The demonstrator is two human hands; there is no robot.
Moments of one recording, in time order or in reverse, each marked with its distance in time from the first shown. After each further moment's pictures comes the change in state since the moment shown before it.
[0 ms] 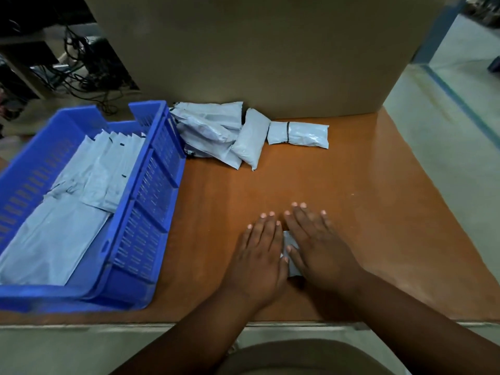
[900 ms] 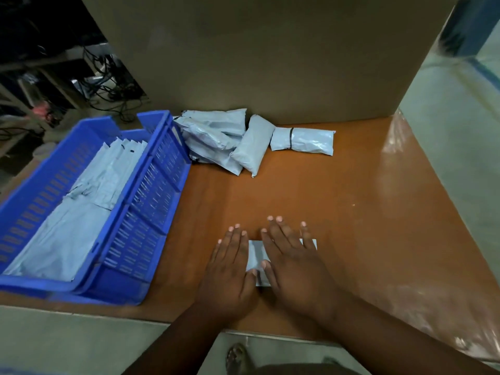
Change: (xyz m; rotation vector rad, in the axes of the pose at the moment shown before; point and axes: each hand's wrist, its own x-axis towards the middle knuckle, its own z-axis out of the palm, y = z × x) left_hand -0.025 -0.024 0.014 -0.126 0.088 -0.141; right_hand 0.002 -0.016 -0.004 0.058 0.103 -0.171
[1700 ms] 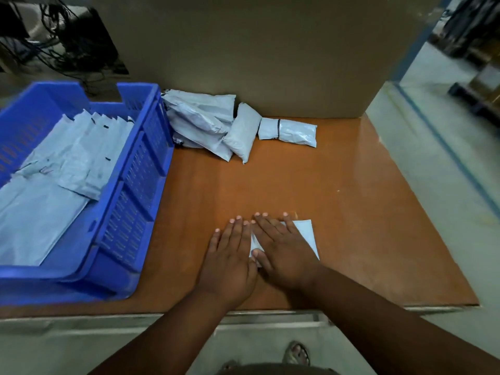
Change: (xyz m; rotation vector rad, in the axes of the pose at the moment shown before) left_hand -0.008 -0.020 0.021 0.091 -0.056 0.034; right_hand 0.011 -0.029 0.038 -0.096 -0.113 0.050
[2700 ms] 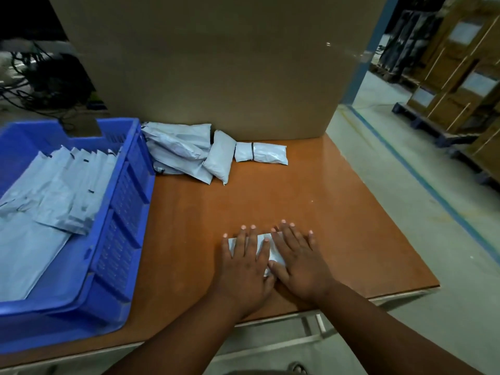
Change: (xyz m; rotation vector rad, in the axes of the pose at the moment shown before) left_hand 0.016 0.041 -0.027 0.132 -0.067 0.249; right_hand -0.054 0.031 -0.010 0.065 -0.003 0.317
